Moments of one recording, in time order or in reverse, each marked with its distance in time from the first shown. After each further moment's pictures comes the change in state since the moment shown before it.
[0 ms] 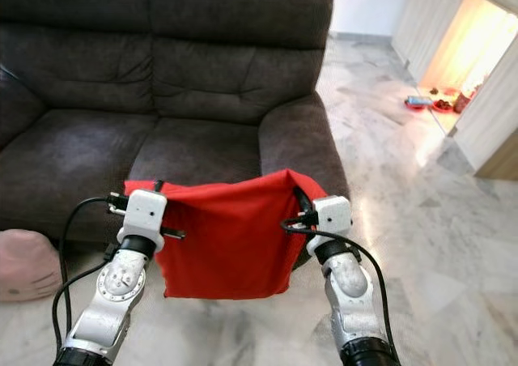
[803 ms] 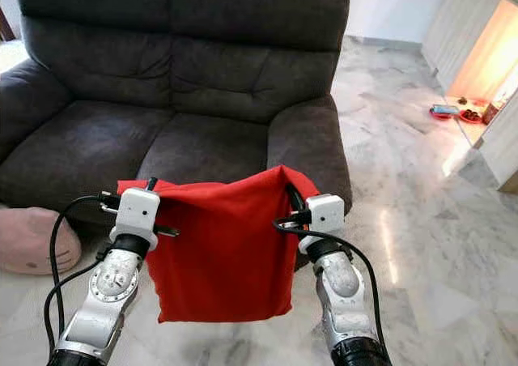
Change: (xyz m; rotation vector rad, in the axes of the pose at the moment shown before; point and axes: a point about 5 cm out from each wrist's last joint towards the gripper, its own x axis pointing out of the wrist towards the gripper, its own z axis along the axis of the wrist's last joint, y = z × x) left arm -0.003 0.005 0.005 0.002 -0.025 0.019; right arm 0.001 0.008 0.004 0.014 -0.032 0.014
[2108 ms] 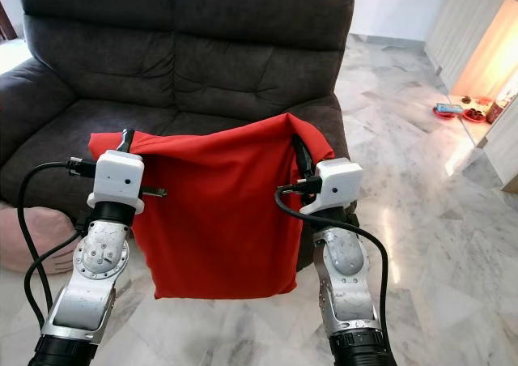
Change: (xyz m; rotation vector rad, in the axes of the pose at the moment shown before) left arm 0.014 0.021 0.061 0.094 -0.235 0.141; right arm 0.016 0.007 0.074 -0.022 -0.271 -0.046
